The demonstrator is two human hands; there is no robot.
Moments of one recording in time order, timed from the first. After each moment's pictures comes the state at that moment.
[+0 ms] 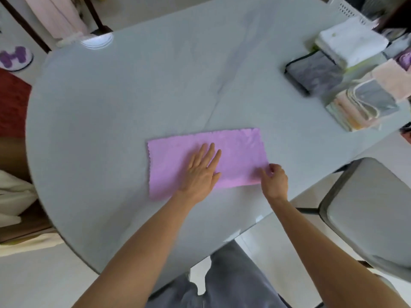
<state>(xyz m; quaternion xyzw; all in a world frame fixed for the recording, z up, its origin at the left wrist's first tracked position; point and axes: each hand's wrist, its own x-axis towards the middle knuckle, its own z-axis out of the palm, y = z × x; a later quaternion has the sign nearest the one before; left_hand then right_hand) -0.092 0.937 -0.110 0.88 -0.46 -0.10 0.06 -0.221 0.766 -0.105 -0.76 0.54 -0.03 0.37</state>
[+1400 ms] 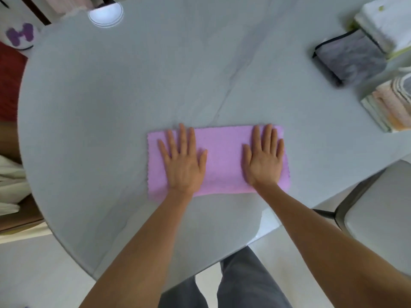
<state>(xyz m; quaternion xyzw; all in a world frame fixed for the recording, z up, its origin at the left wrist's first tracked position) -0.065 0.912 -0.153 0.97 -0.25 -0.02 0.07 -0.151 0.738 -0.157 -0.94 0.32 0.01 0.09</state>
